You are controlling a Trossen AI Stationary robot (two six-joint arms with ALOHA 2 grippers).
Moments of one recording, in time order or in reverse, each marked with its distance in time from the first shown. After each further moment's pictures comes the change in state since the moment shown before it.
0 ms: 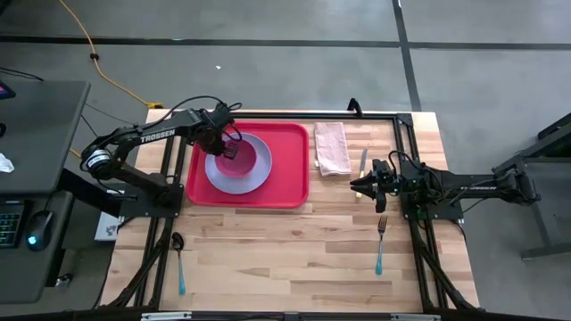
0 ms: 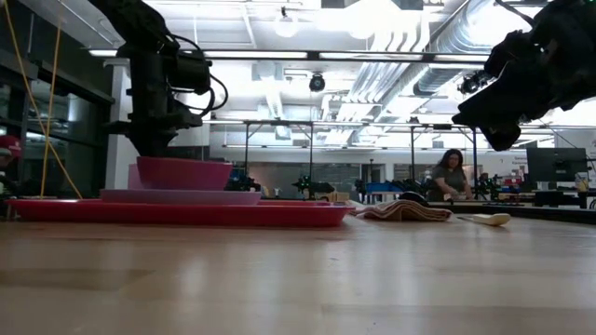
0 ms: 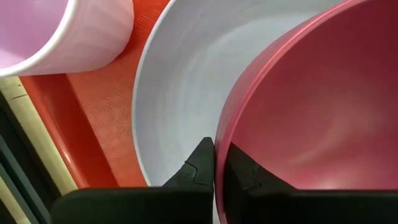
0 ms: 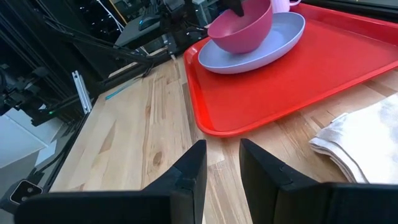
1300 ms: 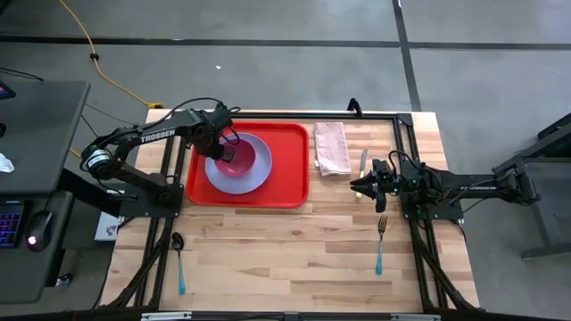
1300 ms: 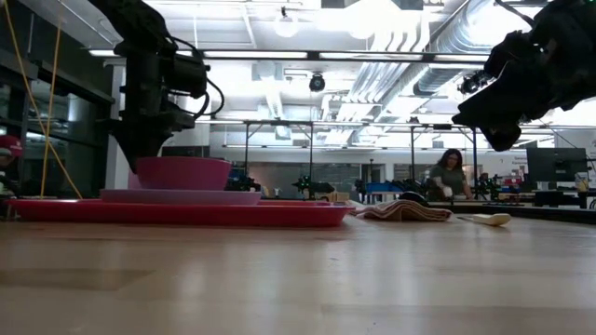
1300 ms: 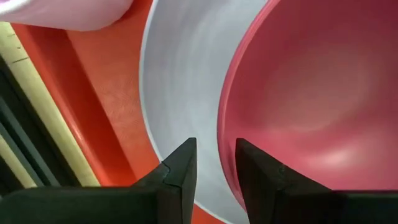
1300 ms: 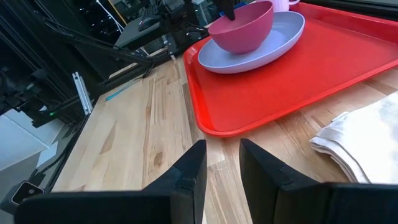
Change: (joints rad) left arm 0.000 0.001 0.001 -0.090 0.030 -0.018; right arm 0.000 0.000 0.000 0.000 0.000 0.006
